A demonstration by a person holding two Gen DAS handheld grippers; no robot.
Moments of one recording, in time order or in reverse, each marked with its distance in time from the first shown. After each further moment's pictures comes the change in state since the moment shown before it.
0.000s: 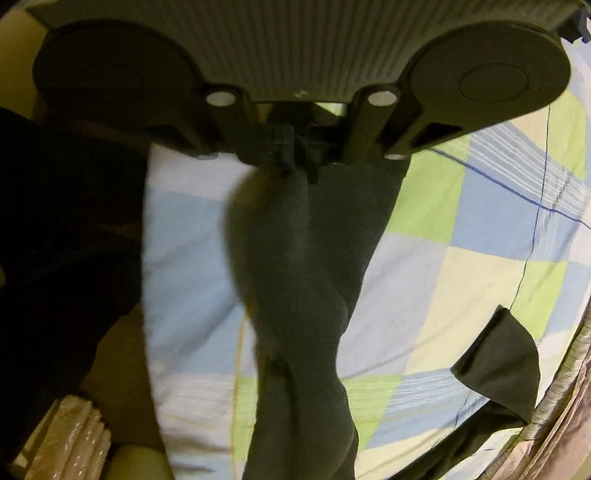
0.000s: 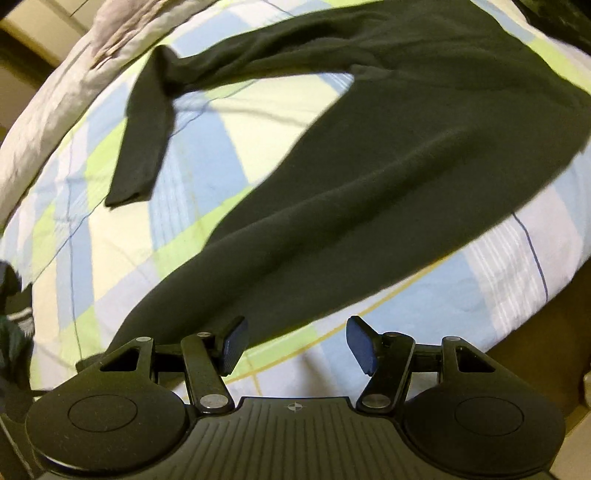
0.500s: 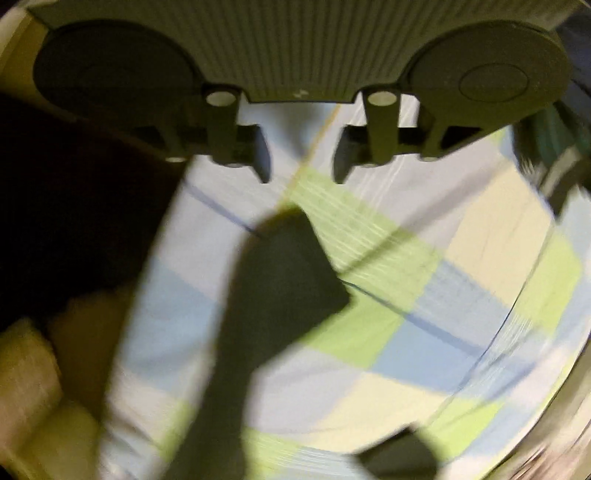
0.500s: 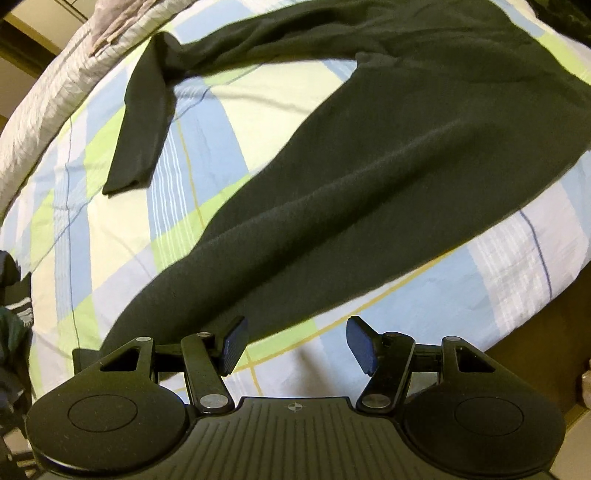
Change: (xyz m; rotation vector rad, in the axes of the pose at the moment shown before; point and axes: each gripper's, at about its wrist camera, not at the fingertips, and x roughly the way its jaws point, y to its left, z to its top) left arm -0.039 0.055 -0.063 -0.495 0.111 -0.078; right arm 0.013 0.001 -0.004 0.000 0.061 0.000
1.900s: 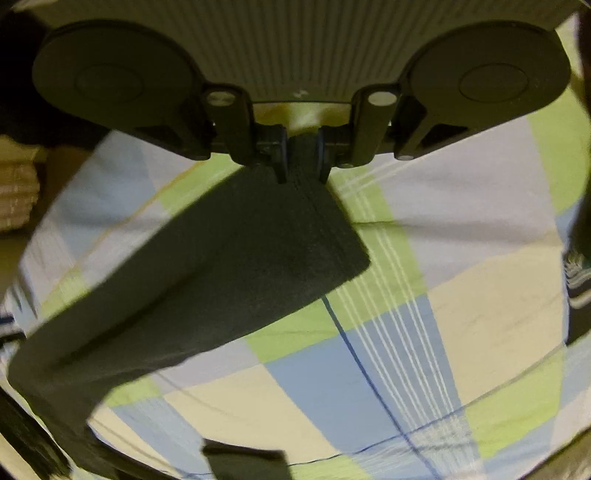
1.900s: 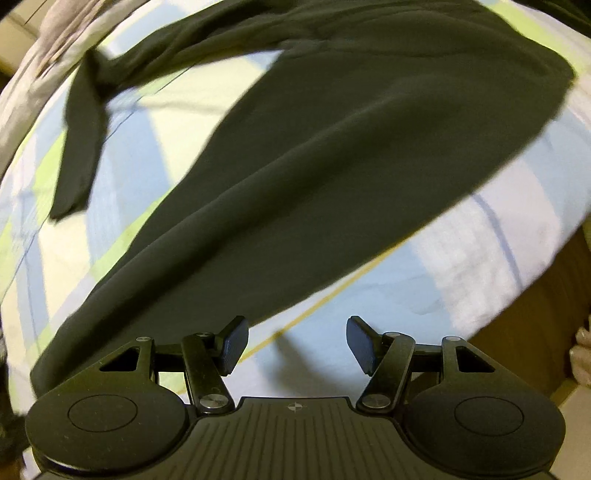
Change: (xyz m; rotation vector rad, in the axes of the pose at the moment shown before) left arm 0.040 0.038 0.007 -0.451 0.007 -0.042; right arm 0.004 -0.056 0.011 0.143 -0.023 -0.090
